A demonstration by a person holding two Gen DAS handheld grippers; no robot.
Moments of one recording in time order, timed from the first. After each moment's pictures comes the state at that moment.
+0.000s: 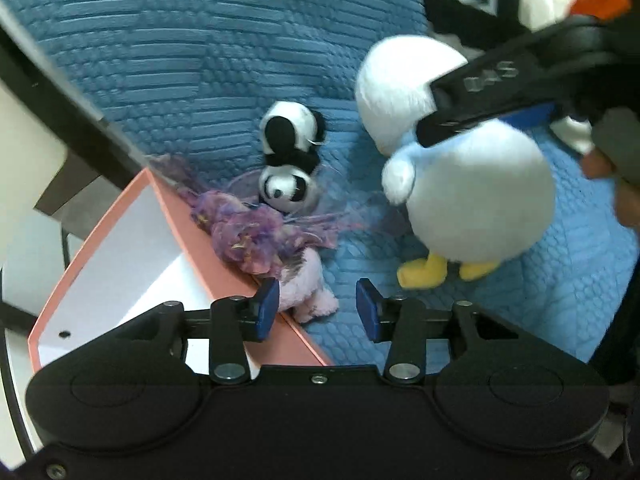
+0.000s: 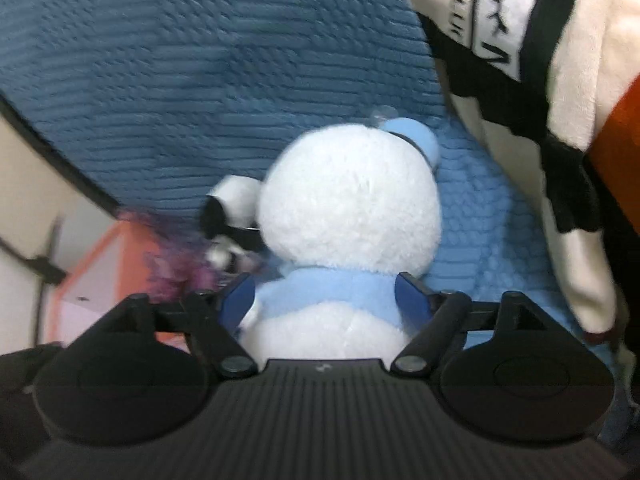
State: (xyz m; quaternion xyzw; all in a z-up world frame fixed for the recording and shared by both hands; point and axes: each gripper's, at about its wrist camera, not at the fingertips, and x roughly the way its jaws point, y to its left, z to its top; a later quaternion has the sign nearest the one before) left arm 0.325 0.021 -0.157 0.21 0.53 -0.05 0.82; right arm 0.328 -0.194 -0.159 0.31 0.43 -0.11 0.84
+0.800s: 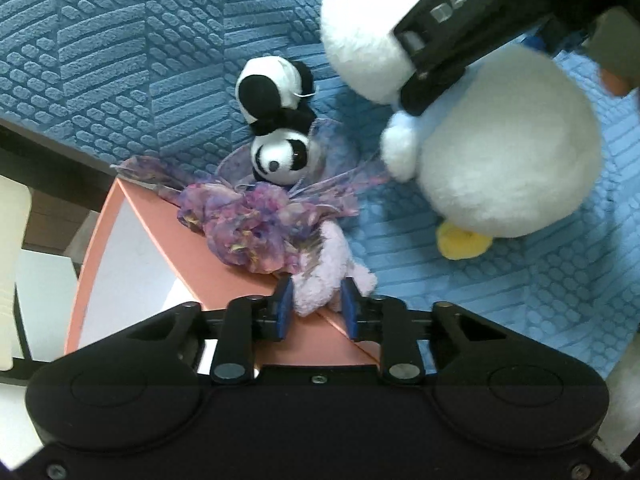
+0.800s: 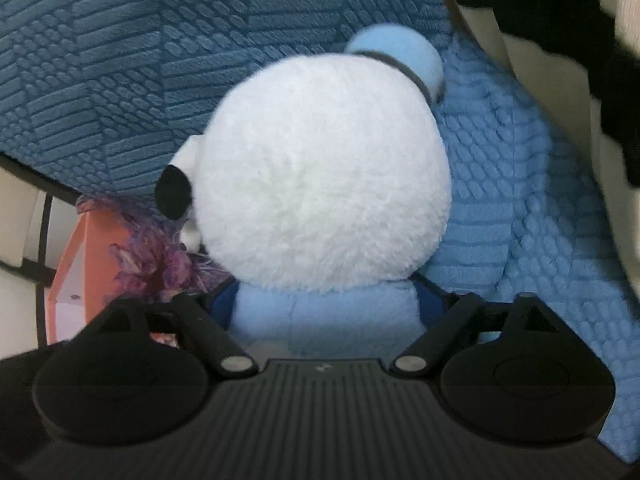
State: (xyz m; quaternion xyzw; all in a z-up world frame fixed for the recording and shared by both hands) left arm 0.348 0.026 -0.207 0.32 0.57 -0.07 0.76; right arm 0.354 -0.200 -0.201 0.36 0.49 -0.08 0.79
